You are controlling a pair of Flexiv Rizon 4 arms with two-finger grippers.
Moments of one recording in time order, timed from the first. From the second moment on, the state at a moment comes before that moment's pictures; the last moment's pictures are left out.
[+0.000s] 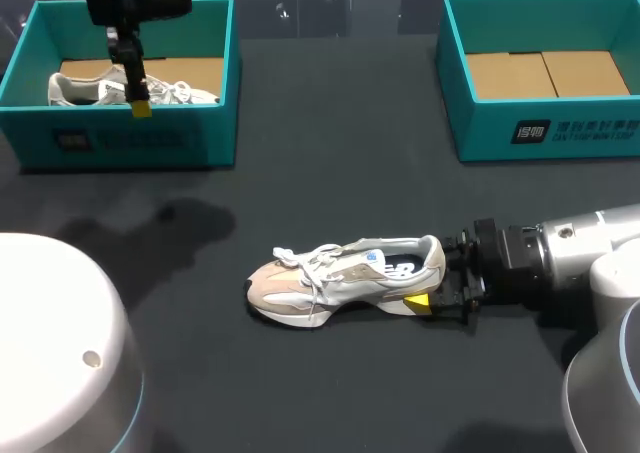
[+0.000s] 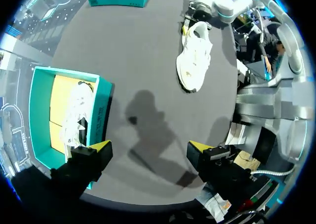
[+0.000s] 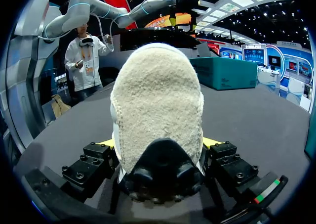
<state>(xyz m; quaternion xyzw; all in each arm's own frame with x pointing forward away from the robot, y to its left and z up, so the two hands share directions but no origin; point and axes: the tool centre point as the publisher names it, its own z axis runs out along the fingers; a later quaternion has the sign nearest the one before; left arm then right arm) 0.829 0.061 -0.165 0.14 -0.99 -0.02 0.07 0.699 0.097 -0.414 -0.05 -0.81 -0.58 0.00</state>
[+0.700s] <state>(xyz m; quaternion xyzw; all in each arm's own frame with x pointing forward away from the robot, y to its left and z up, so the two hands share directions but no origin) 0.771 -0.014 -0.191 0.32 -0.95 -0.03 0.06 0.699 0.097 -0.414 -0.05 -0.81 -0.58 0.00</state>
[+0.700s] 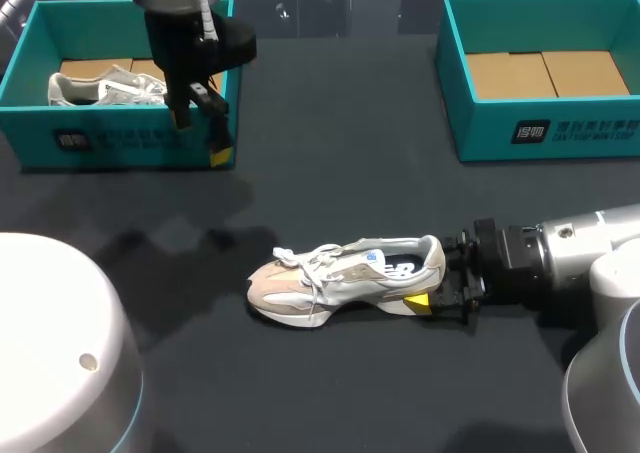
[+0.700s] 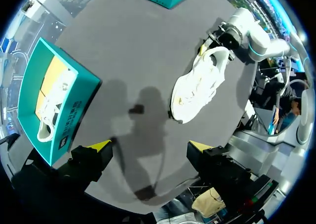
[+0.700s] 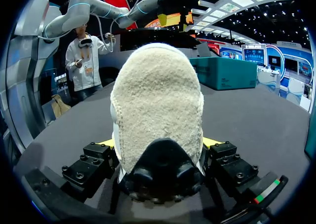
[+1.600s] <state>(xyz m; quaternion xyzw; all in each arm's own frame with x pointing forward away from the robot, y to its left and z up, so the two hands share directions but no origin) 0.697 -0.116 -0.227 0.53 -0.84 -0.08 0.04 0.699 0.097 -0.414 -0.05 -0.81 -0.58 0.00</state>
